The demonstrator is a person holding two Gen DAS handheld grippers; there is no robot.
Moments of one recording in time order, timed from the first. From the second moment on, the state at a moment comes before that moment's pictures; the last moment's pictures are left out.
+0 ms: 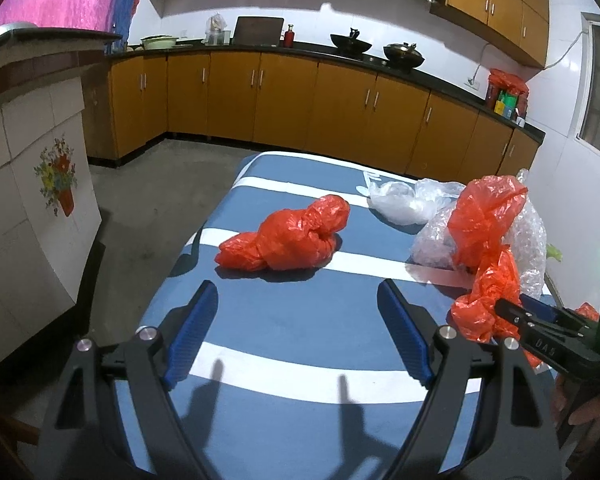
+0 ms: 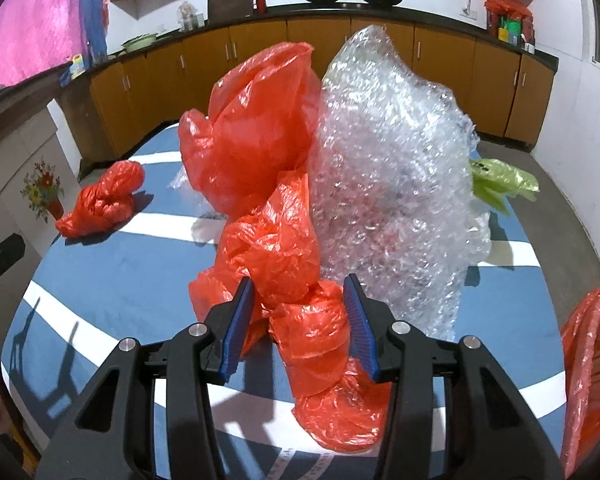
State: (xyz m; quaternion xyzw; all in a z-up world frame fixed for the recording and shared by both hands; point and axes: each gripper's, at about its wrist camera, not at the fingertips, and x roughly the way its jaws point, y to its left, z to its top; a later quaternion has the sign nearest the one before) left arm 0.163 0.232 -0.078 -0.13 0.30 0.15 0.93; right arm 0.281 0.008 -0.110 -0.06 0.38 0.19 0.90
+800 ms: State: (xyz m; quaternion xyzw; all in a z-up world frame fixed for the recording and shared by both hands) left arm 0.170 0.206 -0.068 -0.12 0.30 0.12 0.94; right arm 0.249 -0.013 -0.079 -0.04 0.34 0.22 0.91
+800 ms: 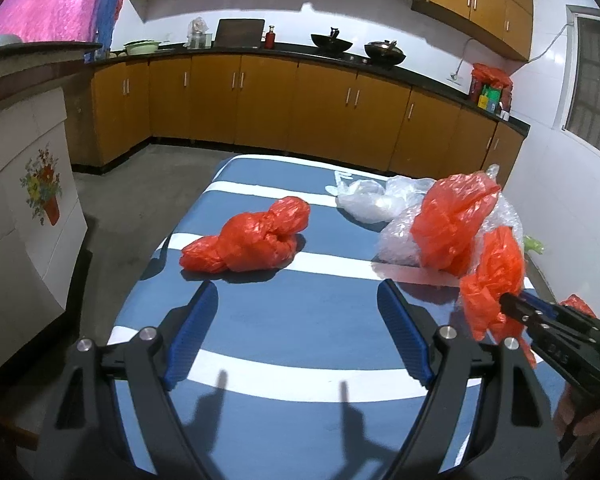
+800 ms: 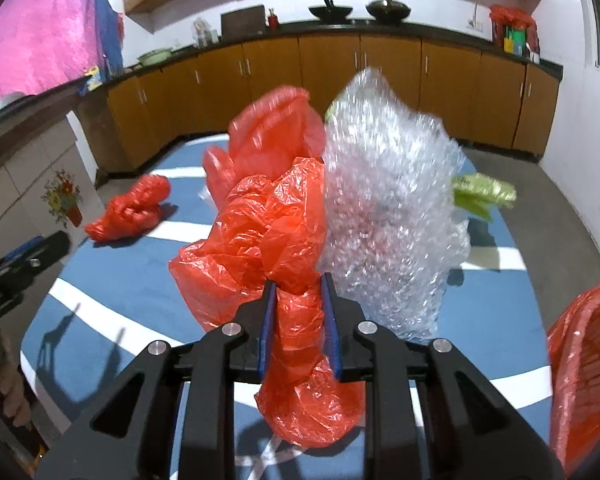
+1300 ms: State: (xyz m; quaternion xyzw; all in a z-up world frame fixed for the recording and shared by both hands) left arm 0.209 0.131 -0.046 -0.09 0.29 0.04 0.95; right arm 0.239 -0.101 -0.052 0.00 0.30 0.11 0.95
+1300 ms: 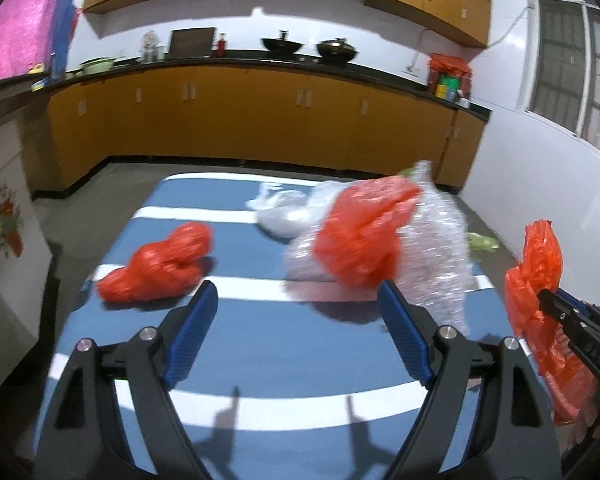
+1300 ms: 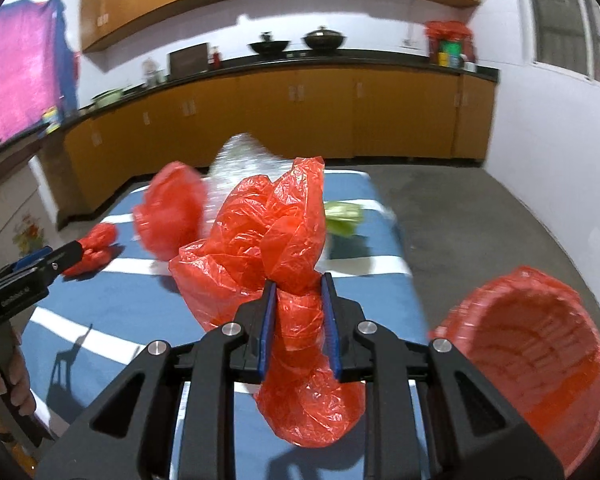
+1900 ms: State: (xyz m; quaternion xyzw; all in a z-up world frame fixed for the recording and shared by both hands) left arm 0.295 0.083 -0.032 -0.05 0.29 0.05 0.95; right arm 0.245 -0.143 -0.056 0.03 0.31 0.10 0.95
